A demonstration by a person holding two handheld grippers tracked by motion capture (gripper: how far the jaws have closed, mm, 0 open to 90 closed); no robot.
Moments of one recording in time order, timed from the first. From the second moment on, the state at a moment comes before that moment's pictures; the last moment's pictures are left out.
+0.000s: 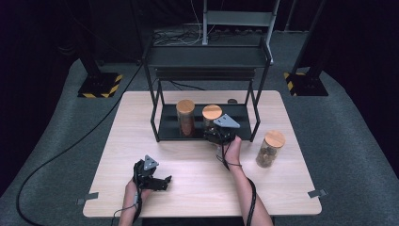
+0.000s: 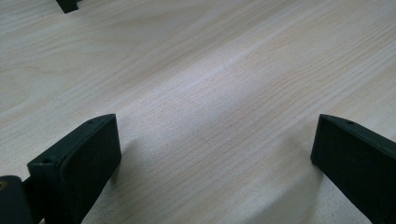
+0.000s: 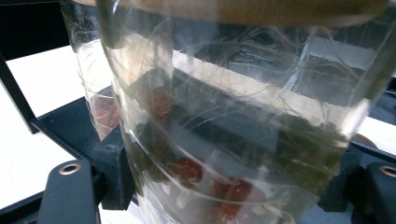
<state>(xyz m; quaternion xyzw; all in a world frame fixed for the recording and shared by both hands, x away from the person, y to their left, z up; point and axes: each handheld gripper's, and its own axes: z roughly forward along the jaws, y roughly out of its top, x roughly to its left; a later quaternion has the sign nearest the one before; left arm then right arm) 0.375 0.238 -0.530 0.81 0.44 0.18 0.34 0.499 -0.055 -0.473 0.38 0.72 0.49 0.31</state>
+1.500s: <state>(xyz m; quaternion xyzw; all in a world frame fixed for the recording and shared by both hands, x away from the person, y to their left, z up) 0.374 0.238 -0.530 0.81 0.44 0.18 0.34 0.521 -0.047 -0.479 0.39 0.72 0.49 0.31</state>
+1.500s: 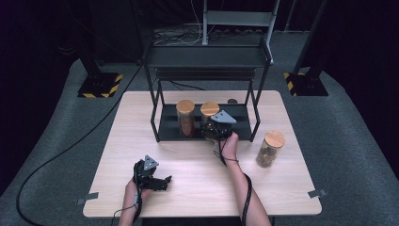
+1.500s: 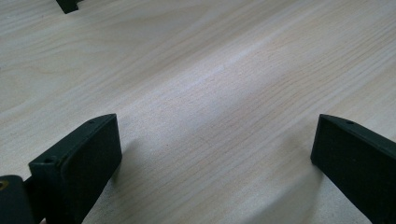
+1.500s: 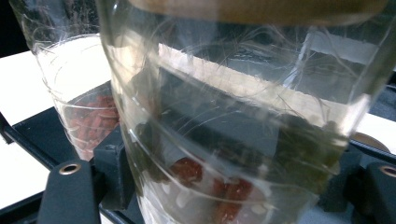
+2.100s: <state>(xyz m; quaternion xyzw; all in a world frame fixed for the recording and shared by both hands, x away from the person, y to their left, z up) 0.374 0.238 -0.530 0.81 0.44 0.18 0.34 0.534 -0.044 -0.481 0.40 0.72 0.49 0.30</state>
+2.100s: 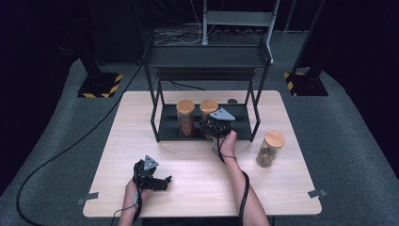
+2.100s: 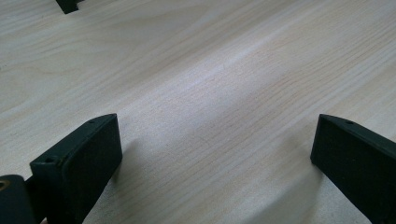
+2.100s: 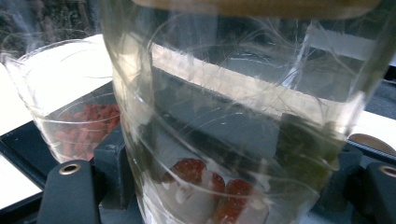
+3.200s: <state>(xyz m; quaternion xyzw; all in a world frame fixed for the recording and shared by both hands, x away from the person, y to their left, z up) 0.374 0.238 -0.530 0.81 0.44 0.19 0.34 0.541 -0.040 -0.489 0.41 0.71 0.50 0.29</state>
